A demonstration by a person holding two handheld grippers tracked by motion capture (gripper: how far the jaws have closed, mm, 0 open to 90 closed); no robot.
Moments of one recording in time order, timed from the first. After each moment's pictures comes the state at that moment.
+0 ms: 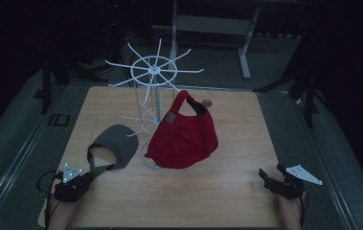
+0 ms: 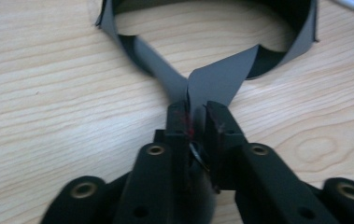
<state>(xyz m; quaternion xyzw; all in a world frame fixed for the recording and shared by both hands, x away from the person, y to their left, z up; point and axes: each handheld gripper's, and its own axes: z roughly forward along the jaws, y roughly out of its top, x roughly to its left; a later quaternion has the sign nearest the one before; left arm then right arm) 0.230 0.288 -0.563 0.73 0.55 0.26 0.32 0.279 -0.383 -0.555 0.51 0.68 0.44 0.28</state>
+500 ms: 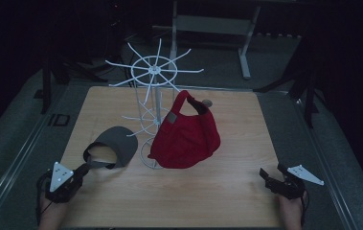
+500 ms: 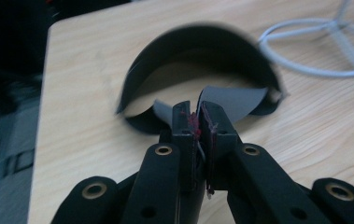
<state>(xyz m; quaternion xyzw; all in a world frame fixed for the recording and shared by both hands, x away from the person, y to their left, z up) 0.217 0.301 -0.532 0.71 0.45 0.34 0.41 0.279 -0.386 -0.555 0.51 0.68 0.45 0.27</state>
